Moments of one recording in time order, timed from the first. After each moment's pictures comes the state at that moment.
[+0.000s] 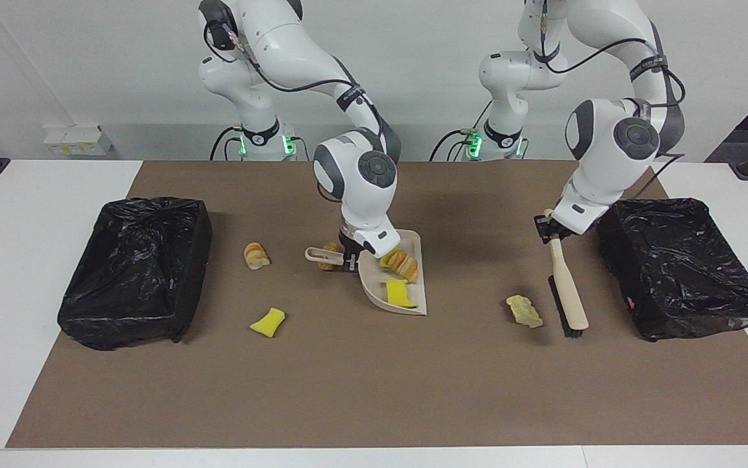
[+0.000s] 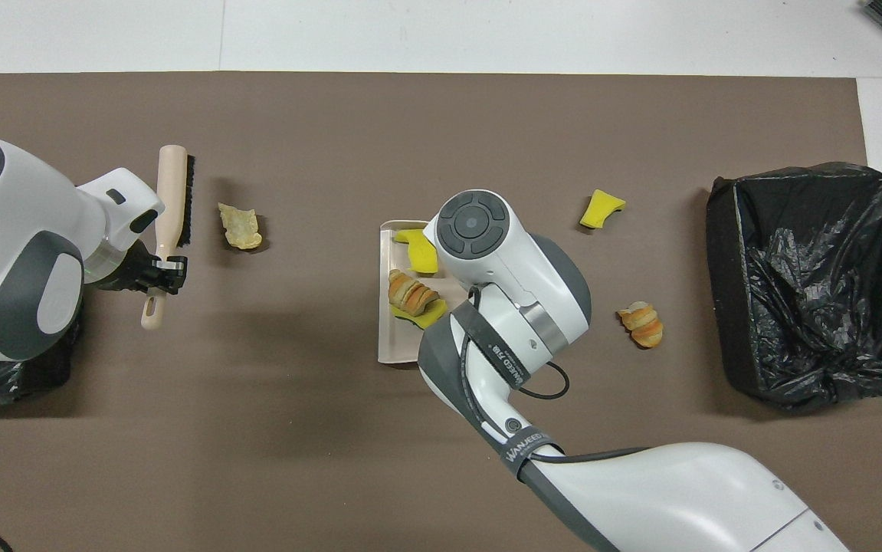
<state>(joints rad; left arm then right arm) -0.01 0.14 -0.12 -1.92 0.03 1.94 -0.12 0.50 0.46 0.05 -1.64 -0.18 1.96 -0.91</state>
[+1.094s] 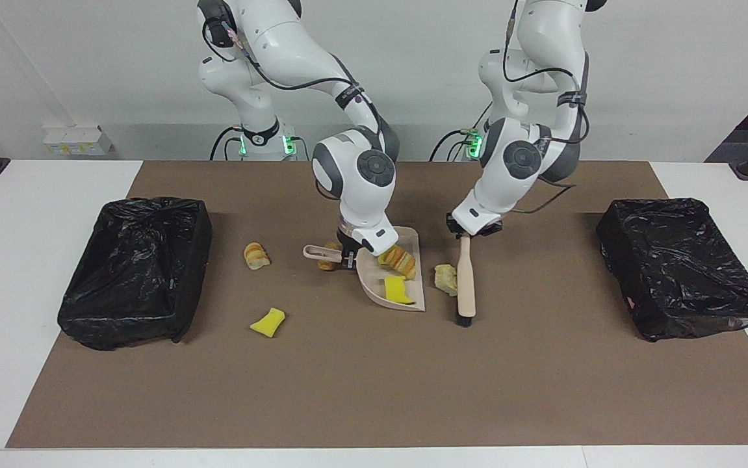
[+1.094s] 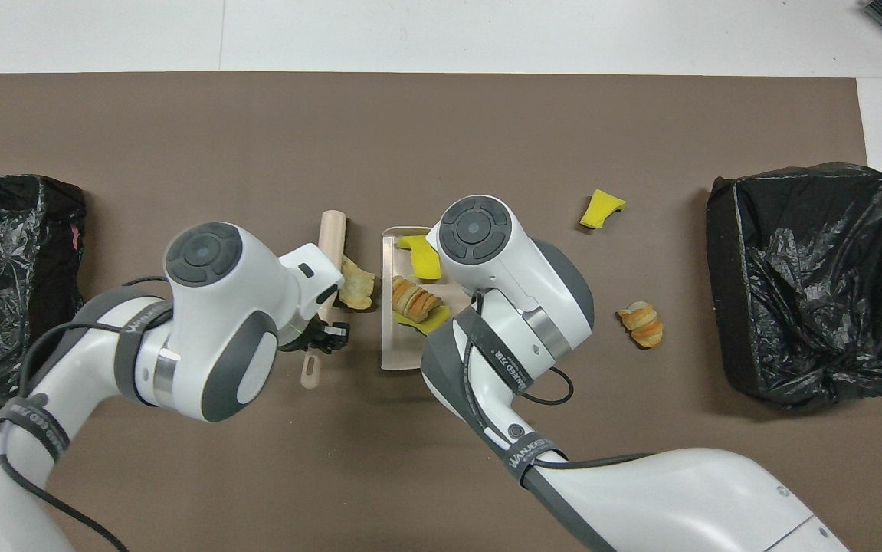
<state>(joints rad) -0.34 0.13 -0.16 -2.09 -0.20 2.07 -0.27 0.50 0.45 0.05 -1.67 -0.18 1.95 -0.92</state>
